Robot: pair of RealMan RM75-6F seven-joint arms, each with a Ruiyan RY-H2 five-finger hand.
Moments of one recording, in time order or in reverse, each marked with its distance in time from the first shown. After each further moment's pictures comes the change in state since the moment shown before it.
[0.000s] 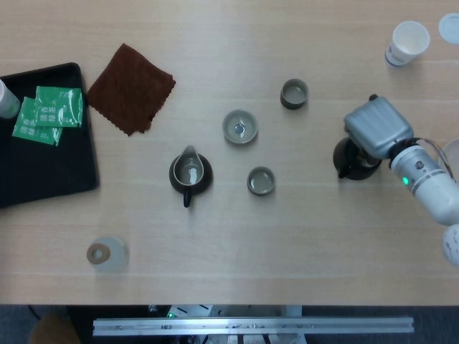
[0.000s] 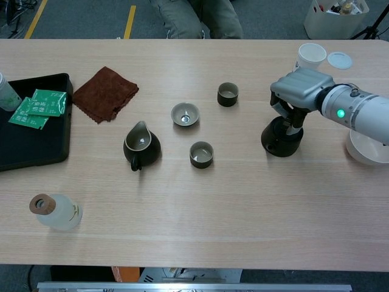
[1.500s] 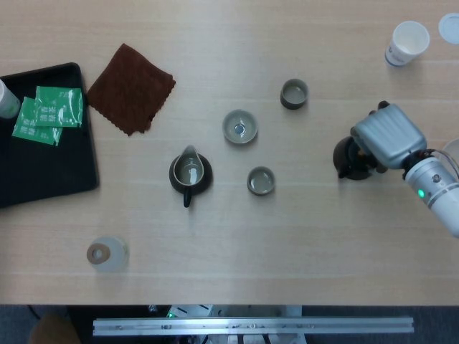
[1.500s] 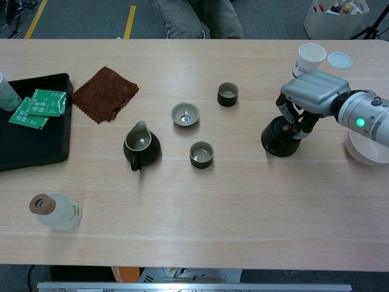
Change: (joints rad) left arm 0.000 -0.008 0.001 0.010 0.008 0.006 -0.011; right arm -0.120 0.041 0.014 -0.042 -0.177 0.045 0.067
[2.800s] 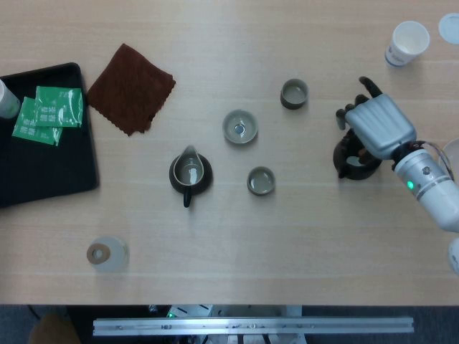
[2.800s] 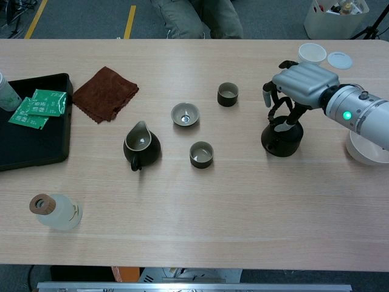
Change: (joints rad) left arm -0.006 0.000 -0.002 0.003 0.013 0.009 -0.004; right arm -0.006 -0.058 0.050 0.059 -0.038 0.016 0.059
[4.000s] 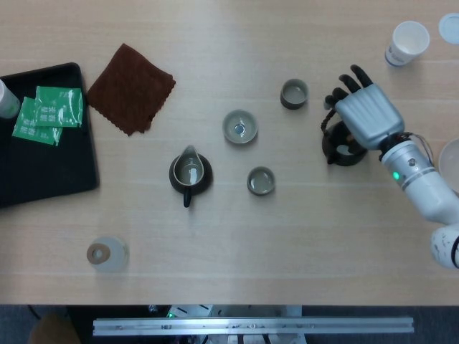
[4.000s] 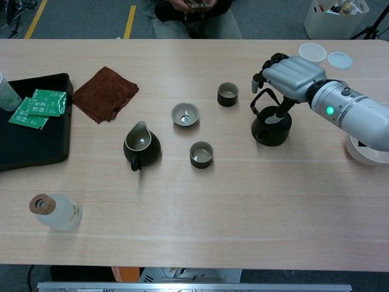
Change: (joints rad) left arm -0.013 -0.009 0.001 0.000 -0.002 -0.011 0.014; right arm 0.004 -0.099 0.079 0.111 0.010 -0.027 -0.054
